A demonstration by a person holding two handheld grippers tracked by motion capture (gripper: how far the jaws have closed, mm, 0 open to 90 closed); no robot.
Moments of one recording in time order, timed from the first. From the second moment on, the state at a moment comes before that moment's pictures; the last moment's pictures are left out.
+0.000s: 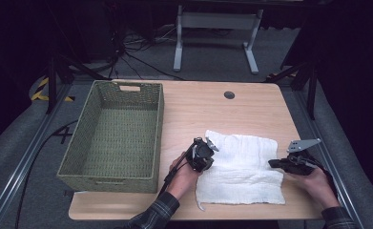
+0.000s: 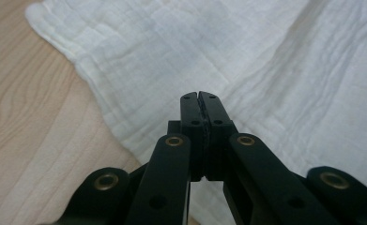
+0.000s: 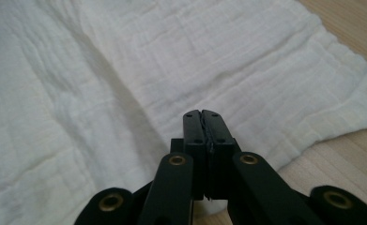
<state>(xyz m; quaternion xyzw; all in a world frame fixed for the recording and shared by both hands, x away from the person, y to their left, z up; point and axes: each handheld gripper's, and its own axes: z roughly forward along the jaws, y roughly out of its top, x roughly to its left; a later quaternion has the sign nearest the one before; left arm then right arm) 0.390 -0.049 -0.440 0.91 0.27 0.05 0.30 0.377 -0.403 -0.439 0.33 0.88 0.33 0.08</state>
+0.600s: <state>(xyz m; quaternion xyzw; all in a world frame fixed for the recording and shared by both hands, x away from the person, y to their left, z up) 0.377 -0.038 -0.448 0.92 0.28 0.06 0.28 0.397 -0.391 -0.446 0.33 0.88 0.32 0.10</state>
